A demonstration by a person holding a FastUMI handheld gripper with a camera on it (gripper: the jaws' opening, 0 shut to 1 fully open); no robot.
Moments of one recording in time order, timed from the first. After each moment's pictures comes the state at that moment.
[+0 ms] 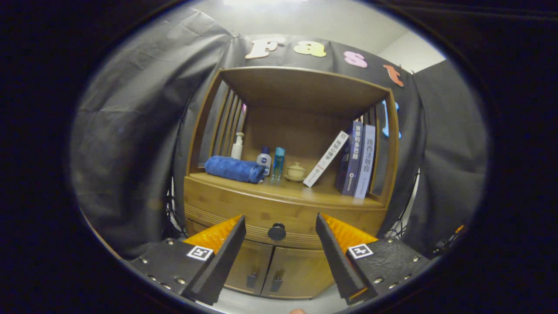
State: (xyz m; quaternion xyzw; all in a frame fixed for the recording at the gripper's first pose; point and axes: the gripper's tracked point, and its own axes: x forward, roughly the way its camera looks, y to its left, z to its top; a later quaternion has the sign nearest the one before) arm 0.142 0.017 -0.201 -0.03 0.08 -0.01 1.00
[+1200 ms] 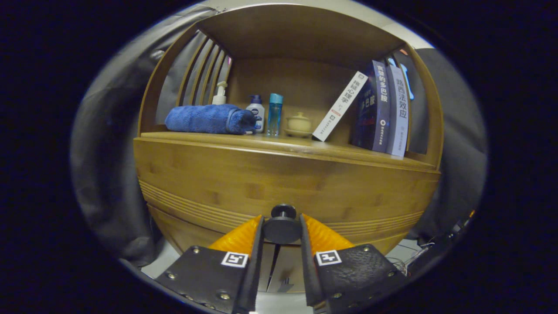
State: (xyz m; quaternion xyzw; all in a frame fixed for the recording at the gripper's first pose) arm 0.255 0.025 -0.320 -0.02 0.18 -0.03 0.98
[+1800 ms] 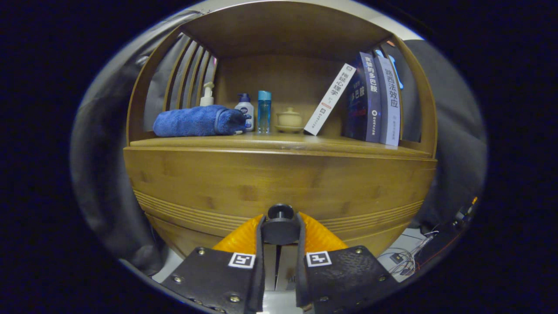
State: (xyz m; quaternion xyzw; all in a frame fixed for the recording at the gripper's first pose) arm 0.254 0.023 -0.323 0.03 0.20 -0.06 0.98
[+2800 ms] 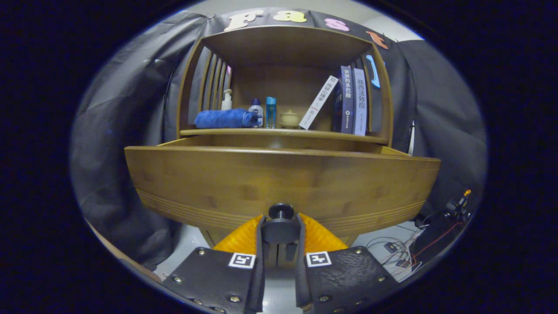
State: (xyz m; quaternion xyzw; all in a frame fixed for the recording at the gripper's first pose) arm 0.093 0.036 -0.300 0.03 0.20 -0.03 0.98
